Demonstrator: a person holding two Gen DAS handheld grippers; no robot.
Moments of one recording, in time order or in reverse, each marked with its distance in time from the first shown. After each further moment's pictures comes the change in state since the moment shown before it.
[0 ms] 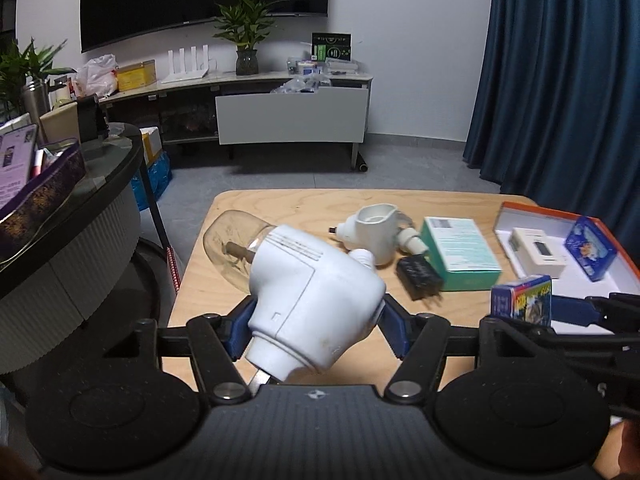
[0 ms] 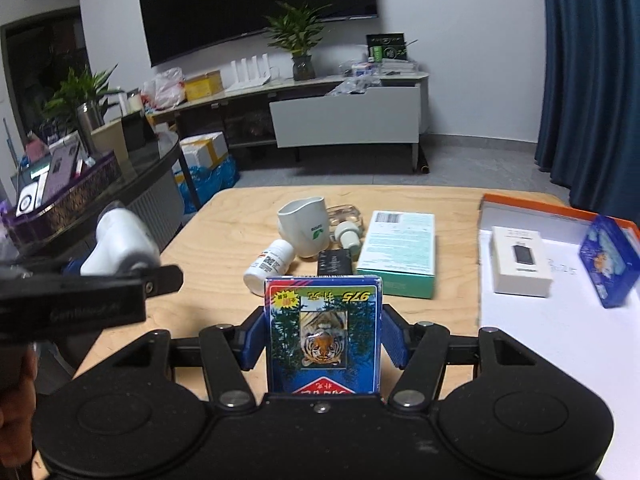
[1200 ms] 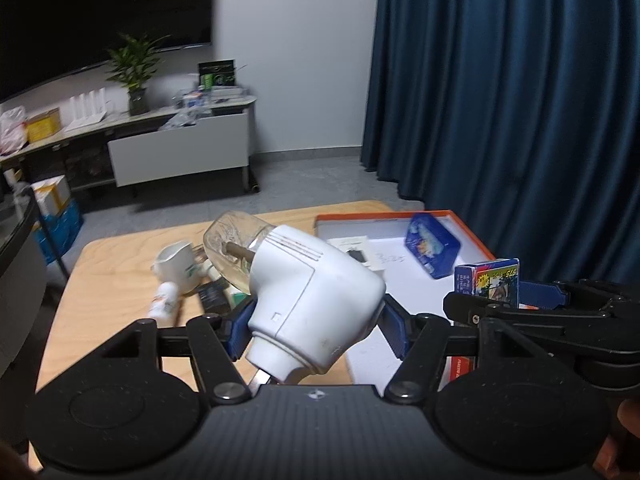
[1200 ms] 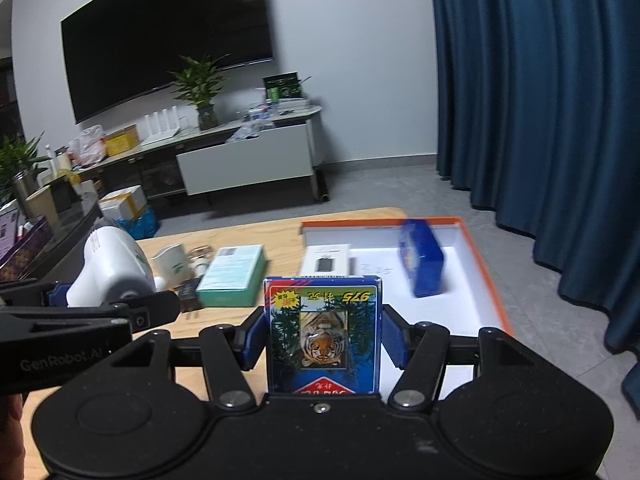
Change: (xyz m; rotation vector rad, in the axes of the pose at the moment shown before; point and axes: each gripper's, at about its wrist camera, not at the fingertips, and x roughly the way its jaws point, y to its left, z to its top) left arm -0.028 -0.124 -0.003 0.160 -0.062 -0.229; right arm -0.116 -0.117 -0.021 0.135 -0.107 -0.211
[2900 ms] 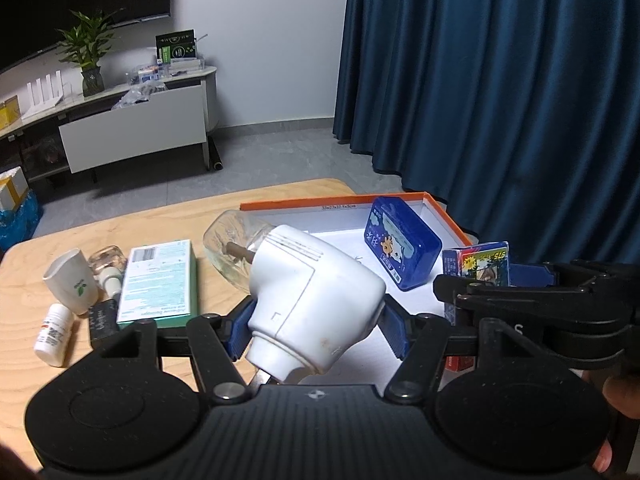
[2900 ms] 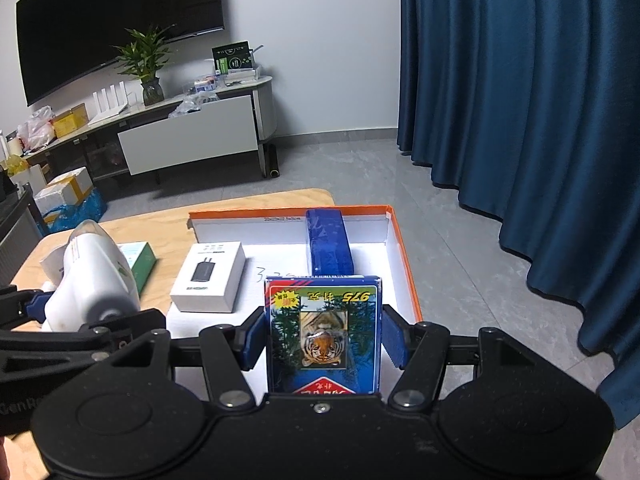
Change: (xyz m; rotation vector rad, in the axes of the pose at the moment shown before) left arm 0.092 -0.052 0.017 0.012 0.096 -0.058; right arm 0.092 -0.082 0.021 0.006 0.094 -0.103
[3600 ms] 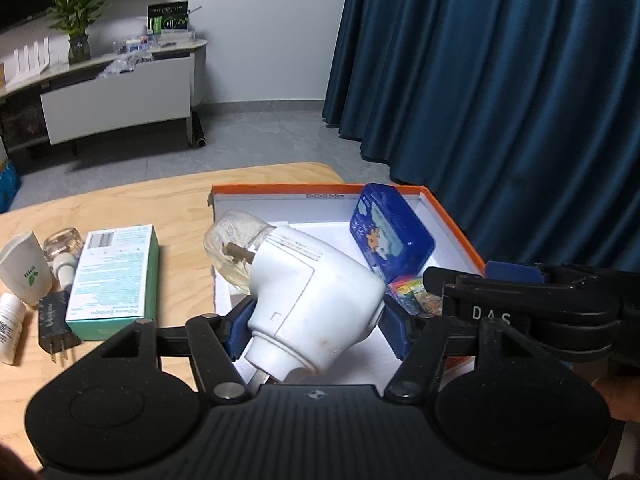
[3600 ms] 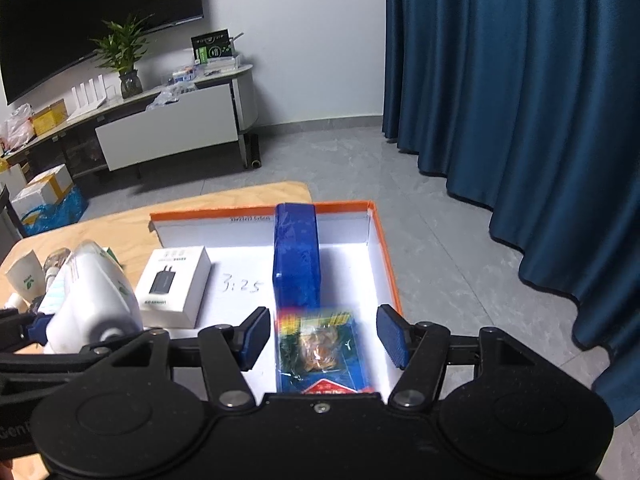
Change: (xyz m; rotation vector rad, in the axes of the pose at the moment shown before) left arm 0.031 -0.003 0.011 -0.073 0.055 -0.058; right arm 0.031 -0.010 0.012 0.025 0.027 -0.042
